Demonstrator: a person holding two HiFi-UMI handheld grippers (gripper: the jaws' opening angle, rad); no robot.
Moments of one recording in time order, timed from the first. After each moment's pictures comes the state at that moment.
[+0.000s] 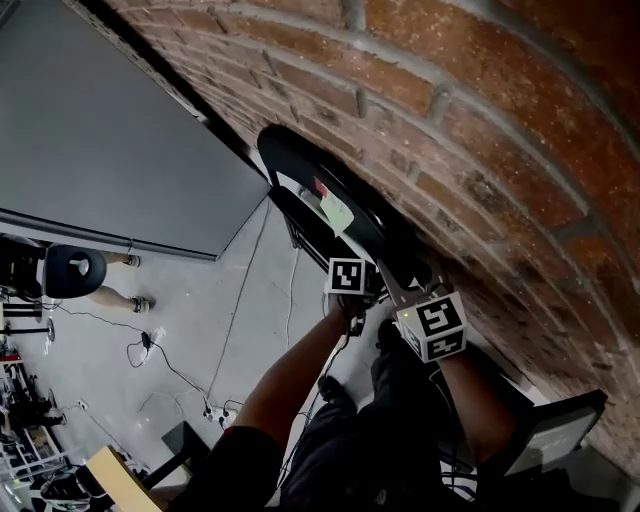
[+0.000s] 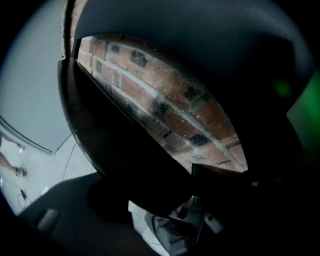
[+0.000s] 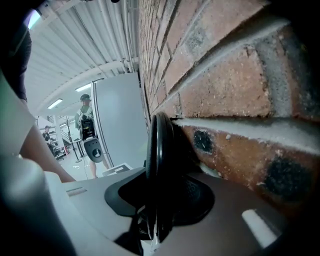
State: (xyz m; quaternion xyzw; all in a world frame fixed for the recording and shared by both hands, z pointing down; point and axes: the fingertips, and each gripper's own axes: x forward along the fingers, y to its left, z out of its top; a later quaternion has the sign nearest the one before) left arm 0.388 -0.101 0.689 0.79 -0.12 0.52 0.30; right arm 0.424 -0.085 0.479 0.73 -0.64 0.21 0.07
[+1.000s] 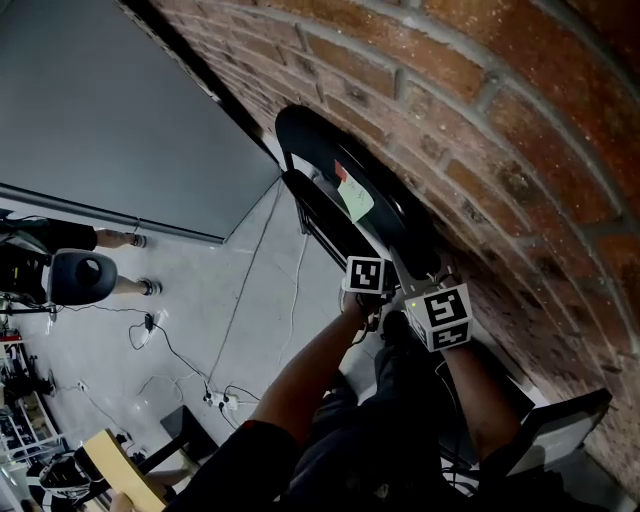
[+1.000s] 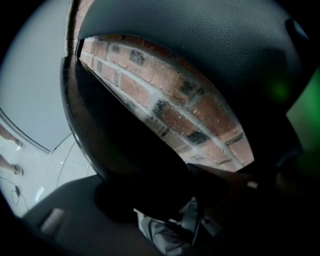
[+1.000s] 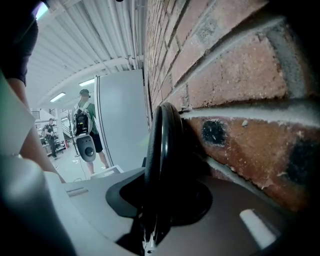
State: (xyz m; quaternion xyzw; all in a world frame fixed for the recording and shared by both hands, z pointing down) left arm 0.388 -0.077 0.693 0.80 -0.11 0.49 0.32; right arm 0.417 -0.094 0.495 0.73 -0.65 0.19 0.10
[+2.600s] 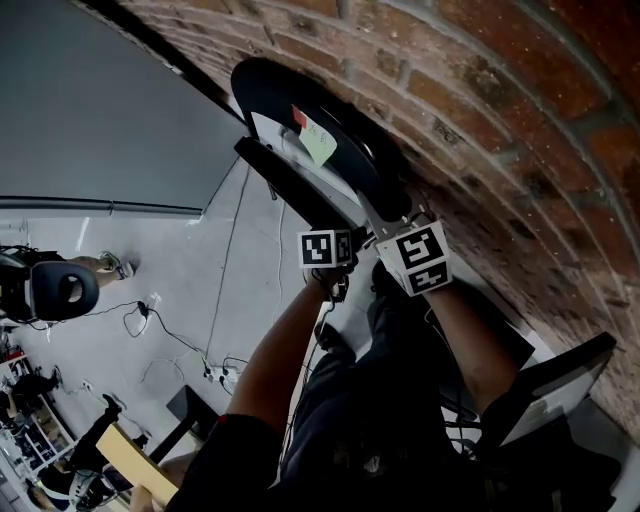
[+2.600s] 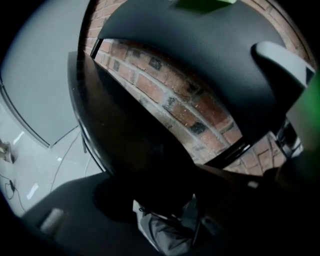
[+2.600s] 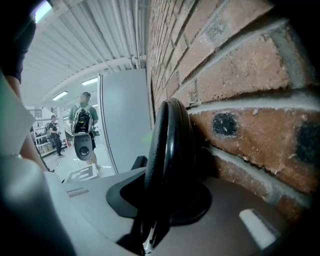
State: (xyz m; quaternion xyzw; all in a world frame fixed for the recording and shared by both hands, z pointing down) left arm 0.324 -0.078 0.701 0.80 -0.13 0.48 0.34; right arm 0.405 -0.096 0.504 0.73 -0.65 0.18 0.10
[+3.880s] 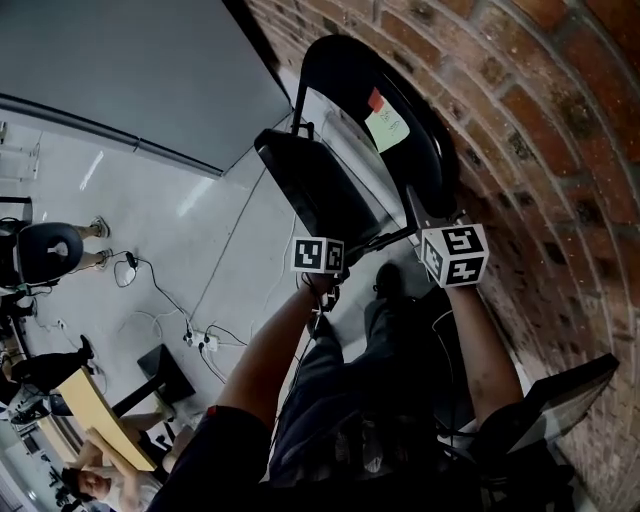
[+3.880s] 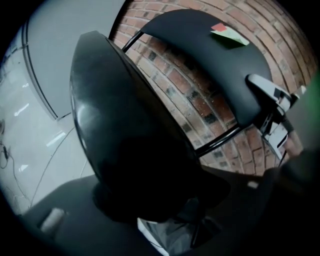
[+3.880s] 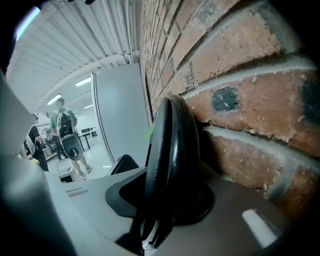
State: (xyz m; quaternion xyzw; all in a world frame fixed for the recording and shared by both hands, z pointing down) left arm 0.220 -0.084 0.713 0.77 -0.15 0.46 0.41; right arm 0.398 -0.100 0.520 0.73 -0.64 0.22 0.10
